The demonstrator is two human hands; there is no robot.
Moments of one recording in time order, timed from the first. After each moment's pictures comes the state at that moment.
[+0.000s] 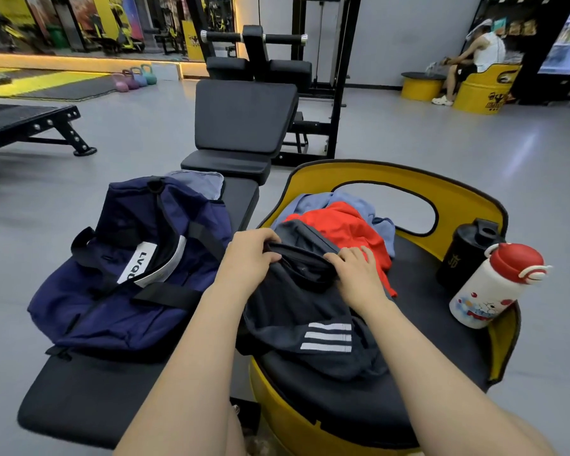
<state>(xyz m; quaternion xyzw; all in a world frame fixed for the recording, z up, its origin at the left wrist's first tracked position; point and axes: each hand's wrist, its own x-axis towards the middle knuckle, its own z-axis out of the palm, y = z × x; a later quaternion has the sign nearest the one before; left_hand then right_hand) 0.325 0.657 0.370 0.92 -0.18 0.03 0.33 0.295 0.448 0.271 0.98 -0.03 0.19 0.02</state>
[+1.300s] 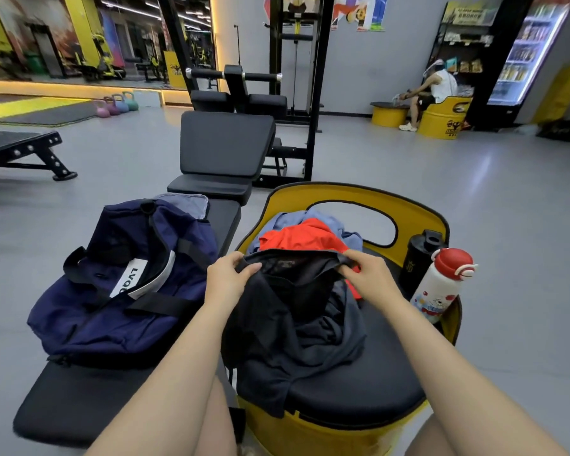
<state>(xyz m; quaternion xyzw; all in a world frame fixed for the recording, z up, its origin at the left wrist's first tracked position) 0.298 0.667 0.357 0.88 -0.08 0.03 0.47 0.209 0.429 0.357 0.91 -0.08 0.19 -0.36</state>
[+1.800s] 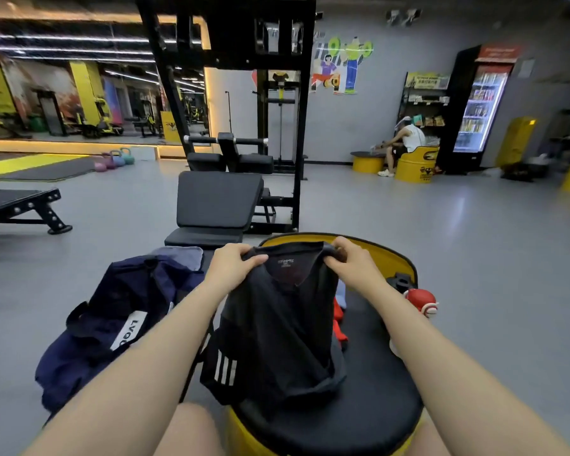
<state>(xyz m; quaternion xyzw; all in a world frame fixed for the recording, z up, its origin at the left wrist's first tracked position) 0.296 0.656 0.485 0.89 -0.22 0.05 0.40 0.195 0.439 0.481 0.89 -0.09 0.22 -0.39</state>
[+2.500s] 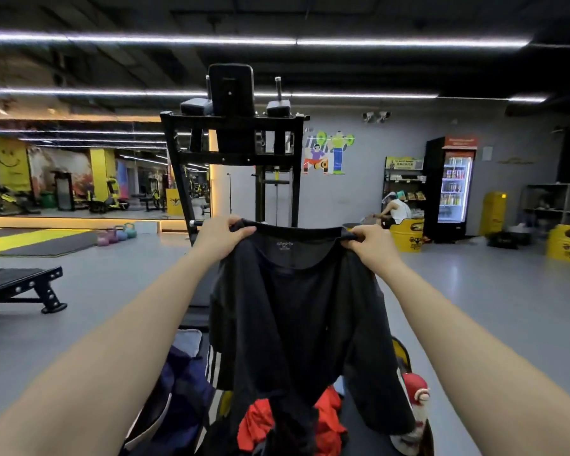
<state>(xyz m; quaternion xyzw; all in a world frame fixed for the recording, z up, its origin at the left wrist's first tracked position) 0.283 0.679 0.706 0.85 -0.30 0.21 0.38 0.169 0.420 0.687 0.88 -0.10 0.38 -0.26</state>
